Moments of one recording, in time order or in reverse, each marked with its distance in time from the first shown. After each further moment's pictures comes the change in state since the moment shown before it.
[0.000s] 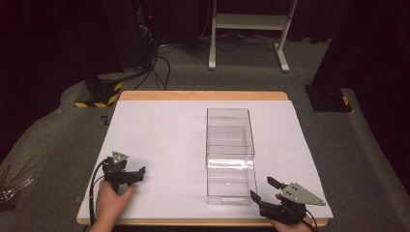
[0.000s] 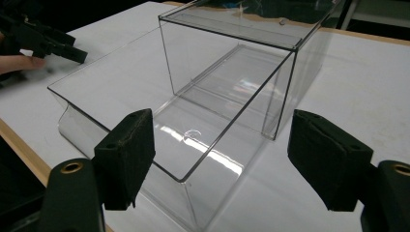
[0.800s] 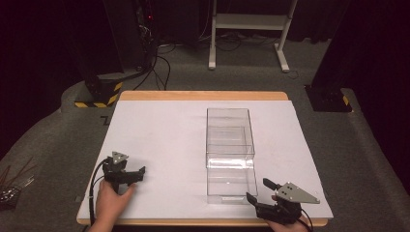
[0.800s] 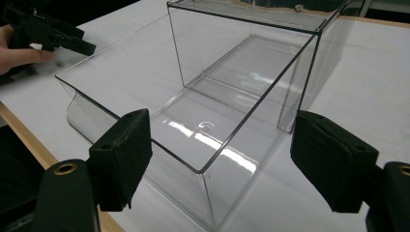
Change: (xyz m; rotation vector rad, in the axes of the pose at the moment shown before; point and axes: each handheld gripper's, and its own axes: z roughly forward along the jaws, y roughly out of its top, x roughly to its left) left arm 0.000 0.000 0.000 -0.001 0.000 -0.001; right arm 0.001 -0.006 0.010 0.024 0.041 0.014
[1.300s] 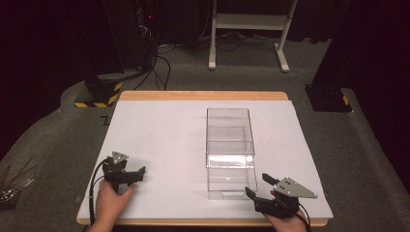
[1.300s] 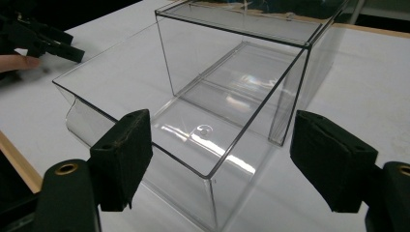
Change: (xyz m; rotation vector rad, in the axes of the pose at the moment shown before) left arm 0.000 0.000 0.000 0.000 0.000 0.000; right arm -0.005 0.007 0.010 -0.013 -0.022 -0.006
